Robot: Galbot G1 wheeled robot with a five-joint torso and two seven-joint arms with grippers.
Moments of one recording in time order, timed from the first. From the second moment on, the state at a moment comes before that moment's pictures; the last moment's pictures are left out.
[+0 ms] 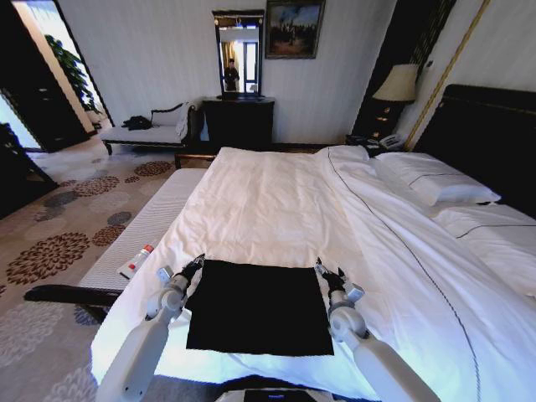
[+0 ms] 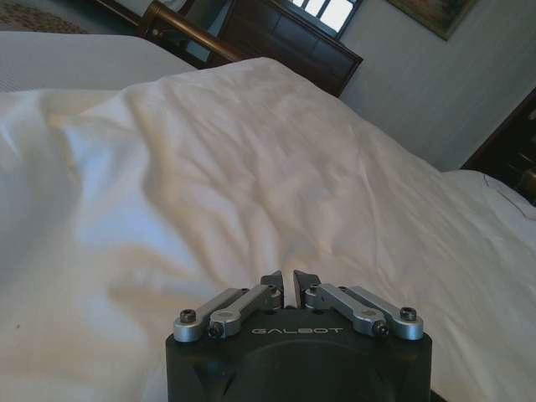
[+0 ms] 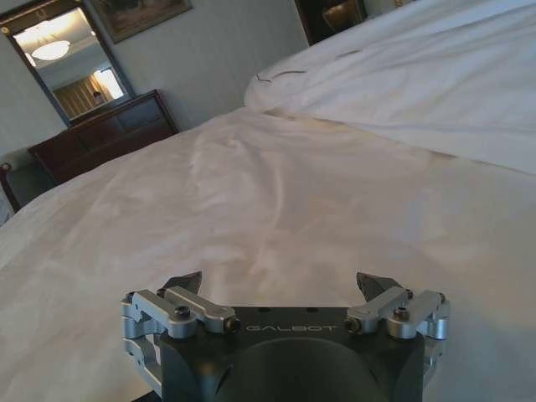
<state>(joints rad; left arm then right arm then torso) 1.10 -1.20 -0.43 -1.56 -0.91 0.27 -0.07 -1.18 1.05 0.19 1.63 0.97 0.17 0.48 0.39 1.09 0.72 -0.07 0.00</state>
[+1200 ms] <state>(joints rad) 1.11 -1.27 -0.40 -1.54 -0.85 0.27 -0.06 -1.21 1.05 0.20 1.65 0.93 0.18 0.47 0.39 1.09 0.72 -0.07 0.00</state>
